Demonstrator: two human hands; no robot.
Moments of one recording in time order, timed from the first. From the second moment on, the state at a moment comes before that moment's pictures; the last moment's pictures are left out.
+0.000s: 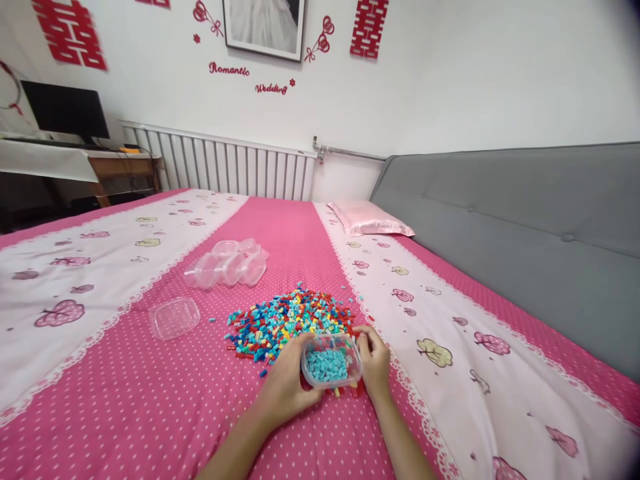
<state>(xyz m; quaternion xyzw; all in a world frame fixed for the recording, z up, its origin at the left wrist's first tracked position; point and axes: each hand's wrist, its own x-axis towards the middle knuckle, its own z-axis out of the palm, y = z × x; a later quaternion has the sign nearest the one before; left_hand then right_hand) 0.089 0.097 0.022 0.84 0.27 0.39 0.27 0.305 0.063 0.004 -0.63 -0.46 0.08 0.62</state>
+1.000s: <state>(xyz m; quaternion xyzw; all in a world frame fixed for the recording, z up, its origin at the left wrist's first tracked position) 0.084 0.101 0.029 0.80 0.28 0.45 0.30 0.332 0.076 0.019 -0.65 -0.60 0.05 0.46</state>
